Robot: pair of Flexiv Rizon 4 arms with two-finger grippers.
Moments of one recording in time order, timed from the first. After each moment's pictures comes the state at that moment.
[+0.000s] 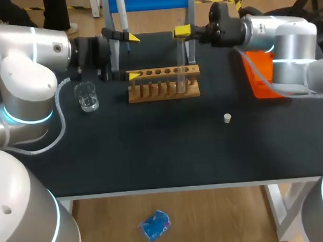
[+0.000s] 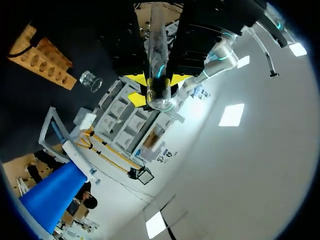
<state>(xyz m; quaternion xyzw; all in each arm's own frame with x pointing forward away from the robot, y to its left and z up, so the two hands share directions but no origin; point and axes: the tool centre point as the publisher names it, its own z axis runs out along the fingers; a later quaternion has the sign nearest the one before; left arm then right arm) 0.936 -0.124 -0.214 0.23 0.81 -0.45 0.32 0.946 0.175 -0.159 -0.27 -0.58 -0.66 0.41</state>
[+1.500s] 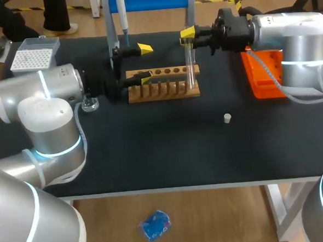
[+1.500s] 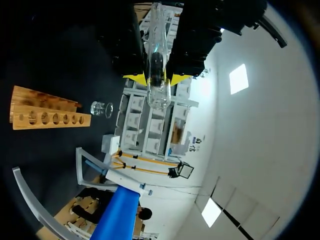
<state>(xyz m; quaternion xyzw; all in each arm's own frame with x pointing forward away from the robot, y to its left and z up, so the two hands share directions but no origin) 0.904 -0.162 -0.202 0.43 0.58 -0.37 0.58 0.947 0.161 -0.176 -0.43 -0.54 -0.55 0.47</state>
